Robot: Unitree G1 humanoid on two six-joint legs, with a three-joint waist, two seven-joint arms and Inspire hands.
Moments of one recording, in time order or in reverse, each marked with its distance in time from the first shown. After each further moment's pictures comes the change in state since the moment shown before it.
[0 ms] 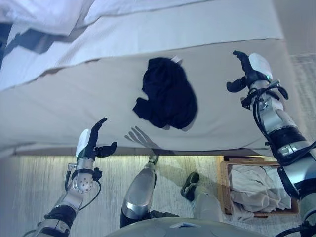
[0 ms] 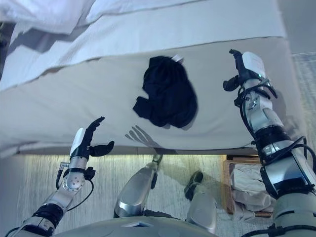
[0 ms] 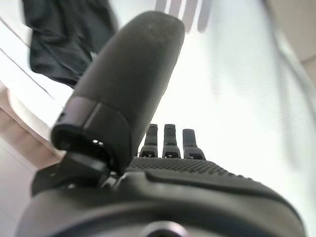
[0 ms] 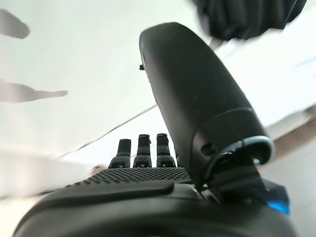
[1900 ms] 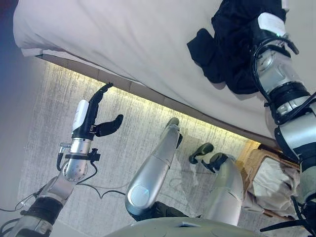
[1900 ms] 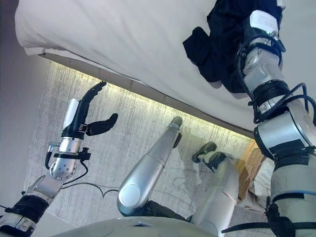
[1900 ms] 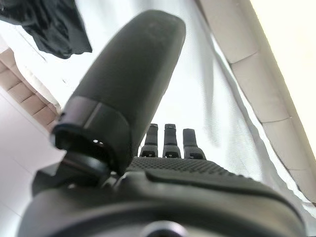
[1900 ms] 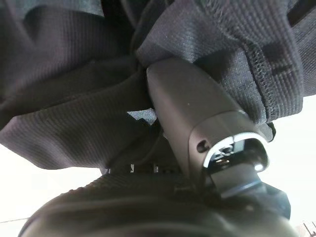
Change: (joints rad) left arm 0.044 0.159 -0.045 -0.397 -0.047 -0.087 0.060; right arm -0.391 0.057 0.233 0.321 -0.031 0.148 0.124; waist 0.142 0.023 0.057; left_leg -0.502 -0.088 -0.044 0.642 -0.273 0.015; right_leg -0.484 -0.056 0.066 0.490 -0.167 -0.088
